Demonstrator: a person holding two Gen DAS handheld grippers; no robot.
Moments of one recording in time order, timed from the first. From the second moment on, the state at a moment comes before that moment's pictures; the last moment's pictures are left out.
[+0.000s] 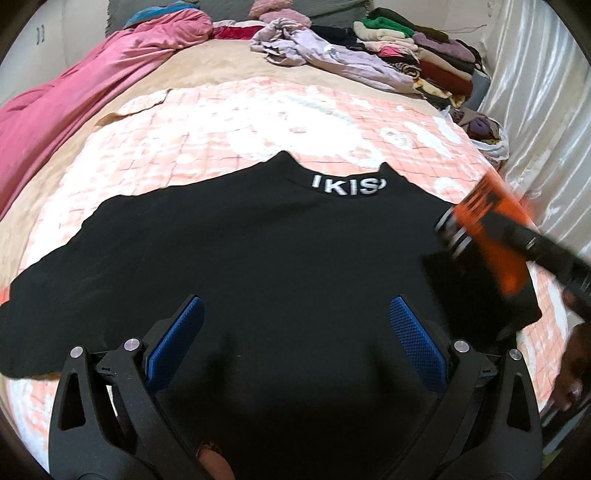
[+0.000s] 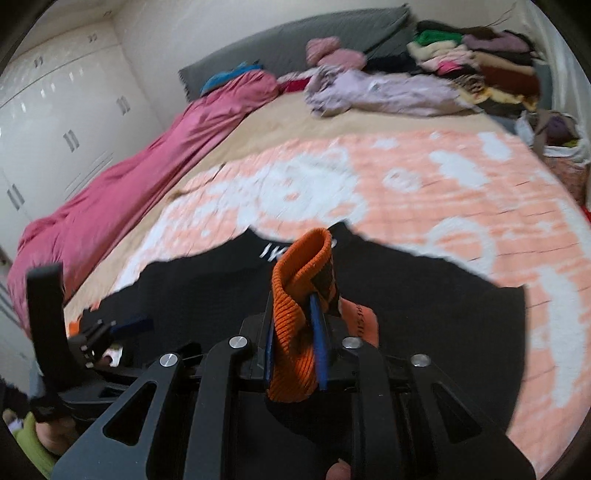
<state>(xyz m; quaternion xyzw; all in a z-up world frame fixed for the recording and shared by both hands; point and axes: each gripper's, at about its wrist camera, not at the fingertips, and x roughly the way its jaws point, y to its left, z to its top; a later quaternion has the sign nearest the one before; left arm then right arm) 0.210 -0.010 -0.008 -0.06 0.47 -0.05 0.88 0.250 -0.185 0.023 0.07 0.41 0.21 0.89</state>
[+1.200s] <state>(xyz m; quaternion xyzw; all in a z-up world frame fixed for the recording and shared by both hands) 0.231 -0.025 0.026 -0.05 0.41 -0.06 0.91 0.230 -0.333 -0.002 0.16 0.33 0.03 0.93</state>
